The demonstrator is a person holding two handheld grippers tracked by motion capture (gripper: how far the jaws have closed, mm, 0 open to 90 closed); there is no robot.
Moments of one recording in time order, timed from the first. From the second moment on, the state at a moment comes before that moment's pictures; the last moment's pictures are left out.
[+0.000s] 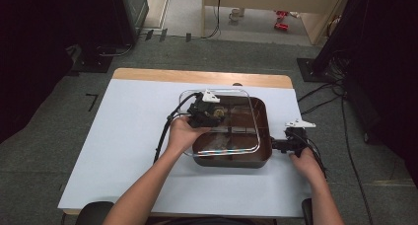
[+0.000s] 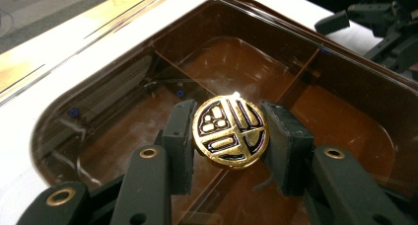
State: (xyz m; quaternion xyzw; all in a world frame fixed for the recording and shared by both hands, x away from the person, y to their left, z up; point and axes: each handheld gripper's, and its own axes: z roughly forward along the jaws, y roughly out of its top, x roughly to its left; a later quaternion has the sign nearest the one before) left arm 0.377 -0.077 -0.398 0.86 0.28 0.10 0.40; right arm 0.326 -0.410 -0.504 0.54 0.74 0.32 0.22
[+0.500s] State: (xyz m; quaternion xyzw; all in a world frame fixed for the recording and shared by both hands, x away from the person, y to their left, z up) left arm 0.378 -0.108 -0.416 0.89 0.25 0.07 0.39; right arm 0.326 -0.411 -0.504 0.54 0.74 0.33 0.22
